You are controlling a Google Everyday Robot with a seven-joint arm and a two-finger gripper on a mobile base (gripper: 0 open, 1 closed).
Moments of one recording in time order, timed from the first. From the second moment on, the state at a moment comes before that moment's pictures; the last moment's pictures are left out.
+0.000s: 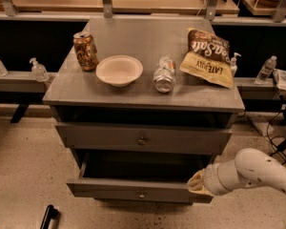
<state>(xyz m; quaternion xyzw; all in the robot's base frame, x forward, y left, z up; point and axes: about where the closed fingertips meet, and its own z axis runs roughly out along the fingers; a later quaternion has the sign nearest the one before) 0.458 -0.192 0.500 -0.69 0.66 0.12 0.26</state>
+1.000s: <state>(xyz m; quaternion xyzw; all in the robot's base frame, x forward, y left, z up) 0.516 -0.166 0.474 -0.66 0.69 0.07 0.29</state>
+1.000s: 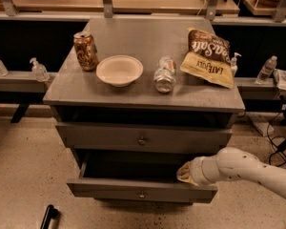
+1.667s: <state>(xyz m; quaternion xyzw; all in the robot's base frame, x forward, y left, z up) 0.523 -0.159 0.451 -0.65 0.69 0.10 0.30</state>
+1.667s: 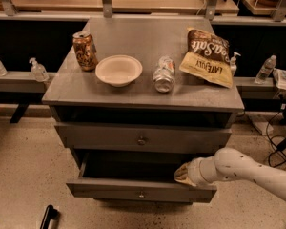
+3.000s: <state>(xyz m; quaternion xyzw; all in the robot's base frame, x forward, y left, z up) 0.530 -0.172 0.403 -0.66 0.68 0.14 0.28</state>
